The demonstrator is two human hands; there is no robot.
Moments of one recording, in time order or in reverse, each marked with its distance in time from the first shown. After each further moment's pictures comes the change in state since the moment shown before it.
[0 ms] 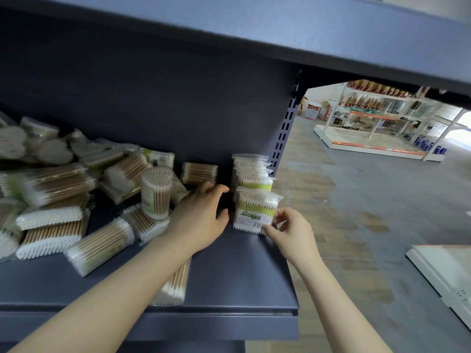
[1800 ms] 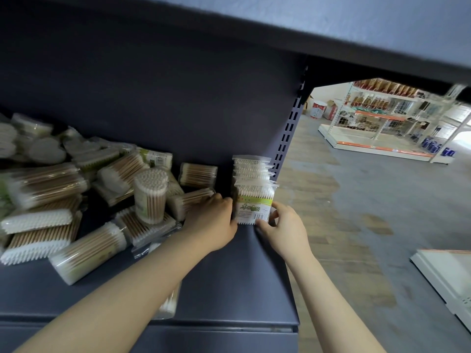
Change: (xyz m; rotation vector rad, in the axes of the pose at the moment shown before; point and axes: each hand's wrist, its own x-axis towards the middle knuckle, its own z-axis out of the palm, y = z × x) left_hand 0.023 0.014 0.021 0.130 -0.249 -0.065; right_hand 0.032 0.003 0.016 -0.189 -0.022 -0.051
